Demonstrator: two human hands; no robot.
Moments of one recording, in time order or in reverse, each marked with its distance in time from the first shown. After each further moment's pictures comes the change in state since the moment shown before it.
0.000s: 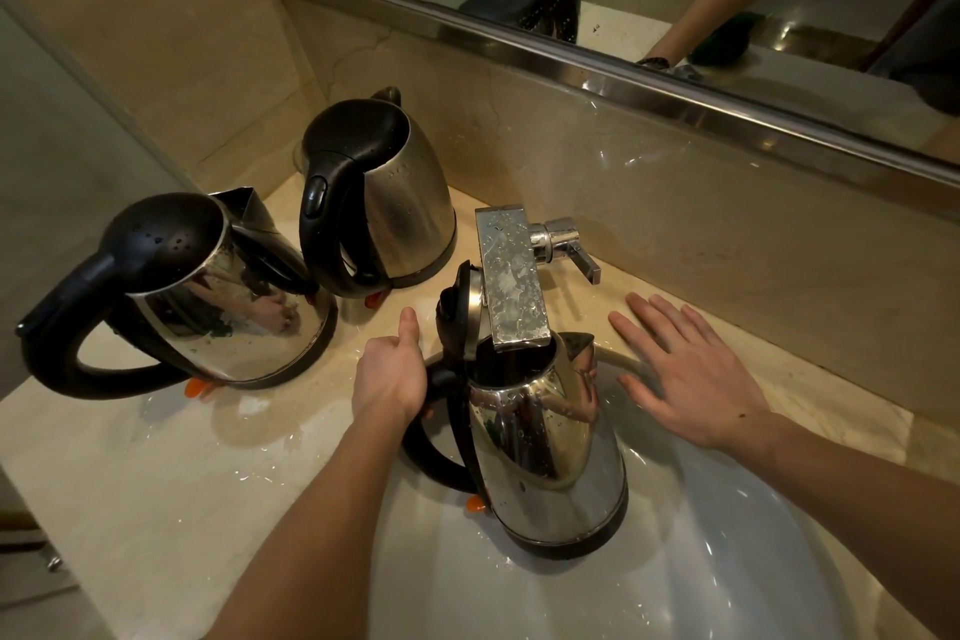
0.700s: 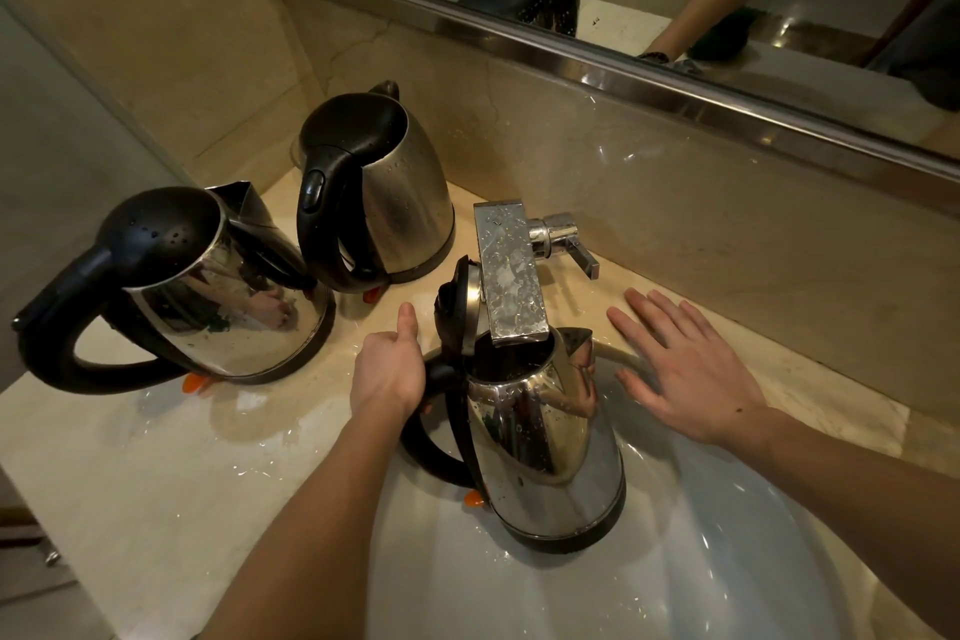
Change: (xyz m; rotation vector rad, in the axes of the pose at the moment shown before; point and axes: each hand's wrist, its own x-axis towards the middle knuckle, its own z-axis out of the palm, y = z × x) left_hand 0.000 -0.001 0.001 -0.008 0.004 0.005; right_hand -0.001 0.000 0.000 0.011 0.013 -0.004
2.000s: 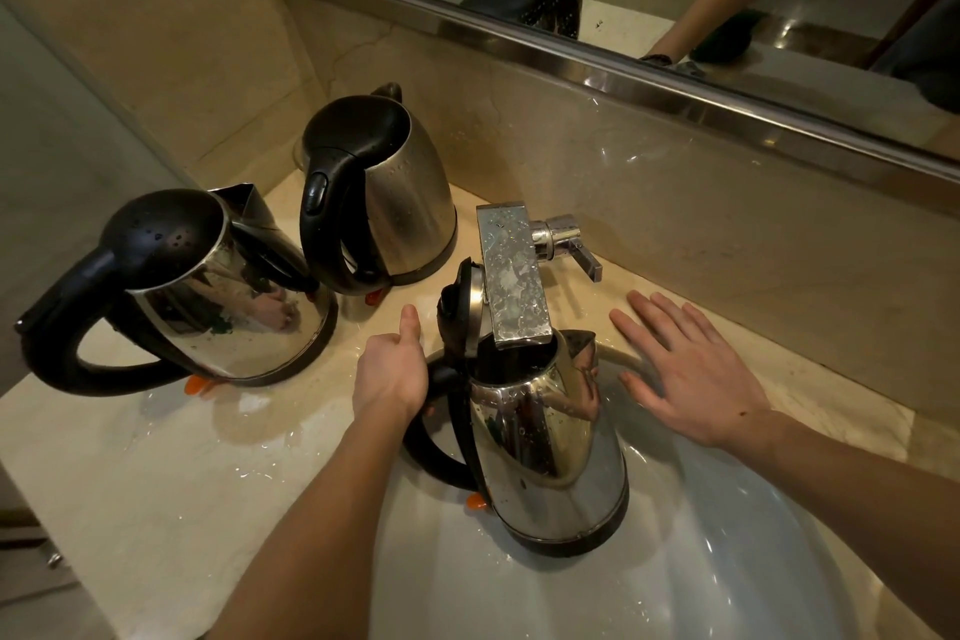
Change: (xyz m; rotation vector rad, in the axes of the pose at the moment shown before) left_hand 0.000 0.002 0.000 0.005 -0.001 -0.020; right_hand 0.000 0.001 0.003 -0.022 0.012 0.001
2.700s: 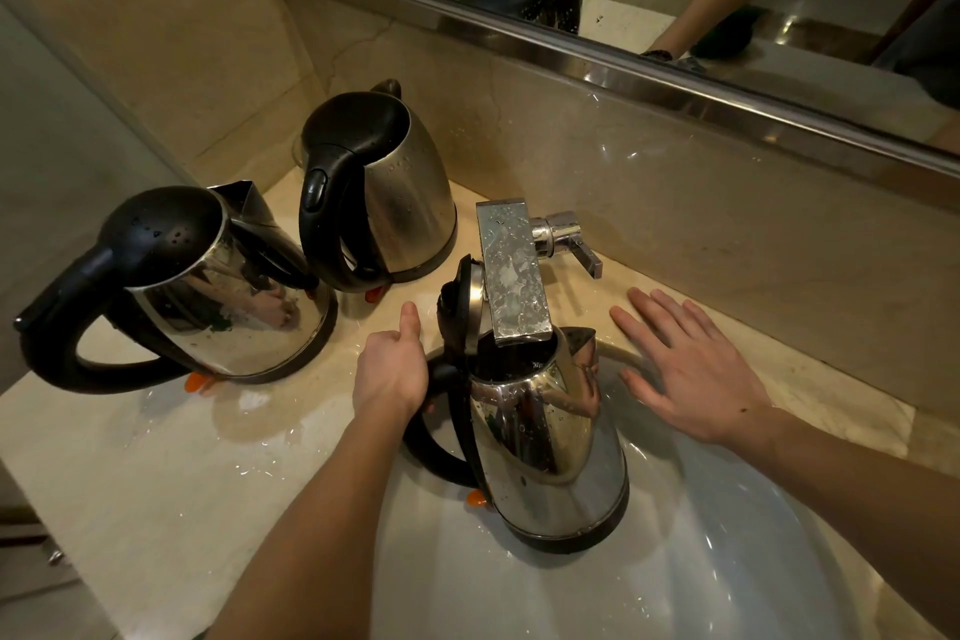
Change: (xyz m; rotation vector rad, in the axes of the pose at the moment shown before) left_hand 0.002 -0.003 0.001 0.001 0.001 0.004; right_hand 0.001 0.000 0.000 0.007 -0.002 -0.002
